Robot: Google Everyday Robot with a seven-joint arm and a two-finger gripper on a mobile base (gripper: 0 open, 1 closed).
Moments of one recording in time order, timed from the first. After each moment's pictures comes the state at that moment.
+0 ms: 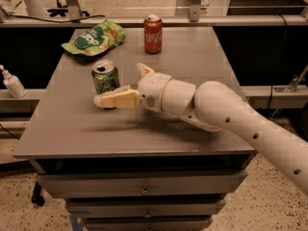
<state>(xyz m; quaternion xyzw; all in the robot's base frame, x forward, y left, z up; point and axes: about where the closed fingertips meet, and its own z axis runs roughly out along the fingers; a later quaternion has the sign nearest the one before) 0.570 0.093 0.887 -0.34 0.64 0.39 0.57</state>
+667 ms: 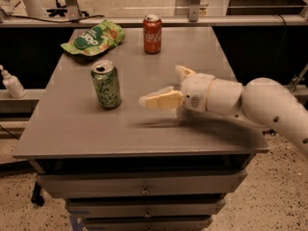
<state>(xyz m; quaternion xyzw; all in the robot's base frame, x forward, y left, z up) 0.574 -0.014 0.874 -0.34 0.68 0.34 0.56</state>
